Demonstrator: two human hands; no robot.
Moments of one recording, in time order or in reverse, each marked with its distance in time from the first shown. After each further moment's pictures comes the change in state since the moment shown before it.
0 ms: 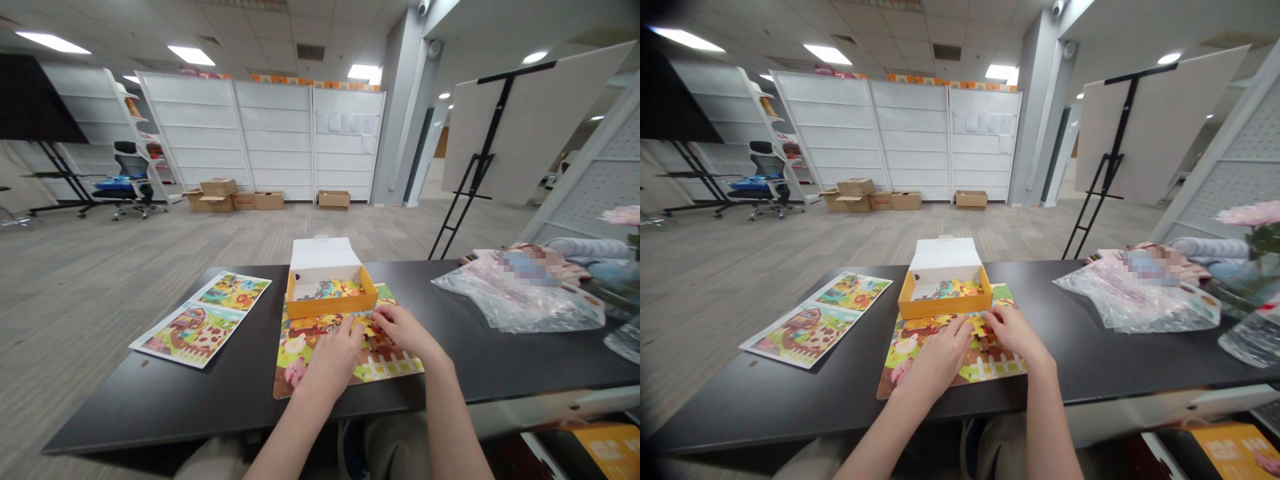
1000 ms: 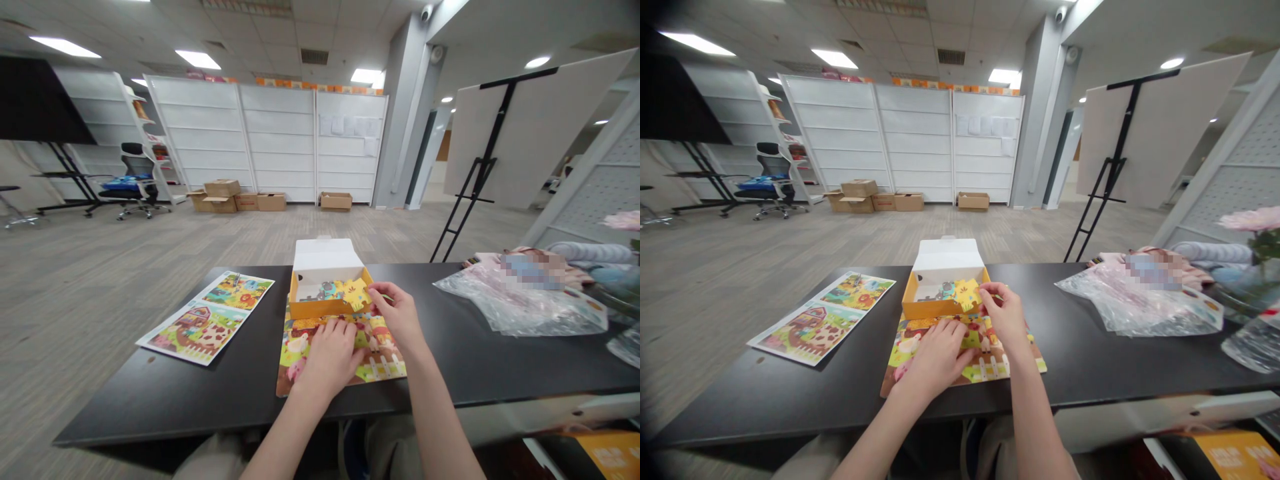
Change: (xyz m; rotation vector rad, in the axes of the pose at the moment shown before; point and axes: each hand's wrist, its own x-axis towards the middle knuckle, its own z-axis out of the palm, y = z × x) left_hand -0.004 -0.011 0.010 -0.113 0.094 -0.056; right_hand 0.012 -0.043 0.013 0.794 0.431 -0.022
